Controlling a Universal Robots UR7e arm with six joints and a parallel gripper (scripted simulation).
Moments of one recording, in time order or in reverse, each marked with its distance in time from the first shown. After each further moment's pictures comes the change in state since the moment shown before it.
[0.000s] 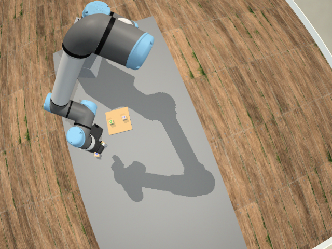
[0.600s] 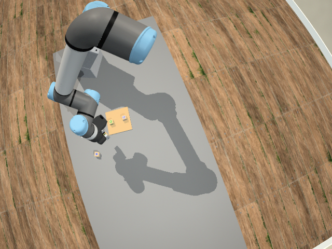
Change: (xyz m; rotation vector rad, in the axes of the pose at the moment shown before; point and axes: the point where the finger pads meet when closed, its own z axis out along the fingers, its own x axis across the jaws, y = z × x) arm -0.016 -0.047 0.002 0.008 -0.004 0.185
